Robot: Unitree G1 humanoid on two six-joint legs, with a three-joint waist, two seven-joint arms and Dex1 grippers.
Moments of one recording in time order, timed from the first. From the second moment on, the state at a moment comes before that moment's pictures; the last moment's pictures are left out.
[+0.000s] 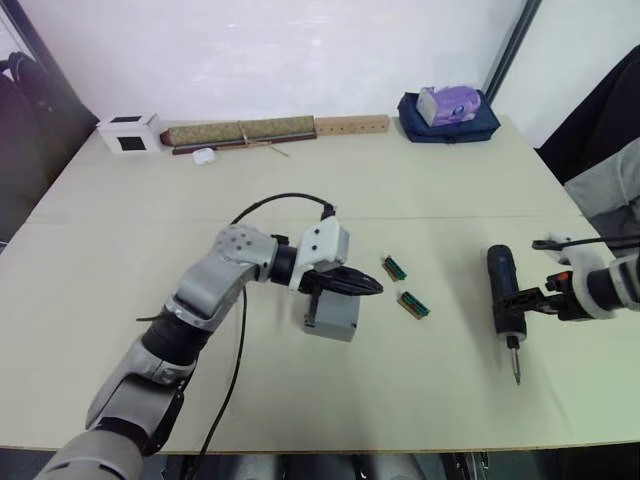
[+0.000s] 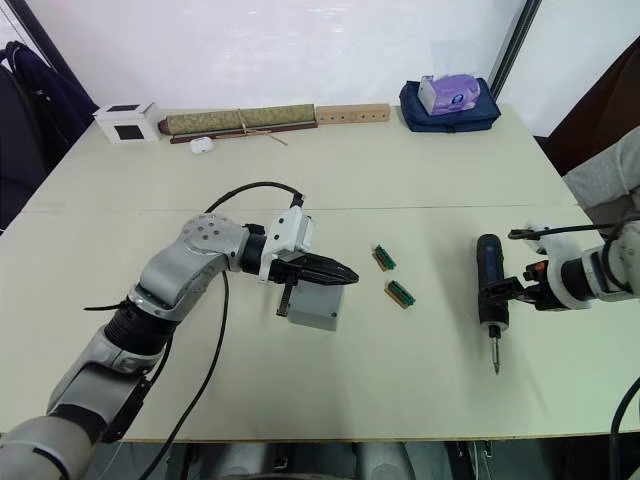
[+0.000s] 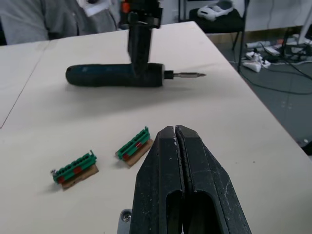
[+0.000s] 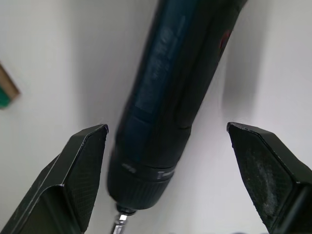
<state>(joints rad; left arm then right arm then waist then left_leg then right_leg) -0.69 0.43 -0.36 -0.11 -0.35 0.41 -1.18 -0.65 -1.18 0.14 0.22 0.67 1.56 0.70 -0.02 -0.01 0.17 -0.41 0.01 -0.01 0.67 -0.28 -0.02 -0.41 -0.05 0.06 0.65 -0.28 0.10</state>
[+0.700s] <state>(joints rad) -0.68 0.43 -0.33 -0.06 -0.34 0.42 -1.13 -0.70 -1.16 0.28 0.24 0.49 1.38 0.87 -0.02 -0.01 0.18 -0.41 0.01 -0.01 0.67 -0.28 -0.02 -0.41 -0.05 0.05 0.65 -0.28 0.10</state>
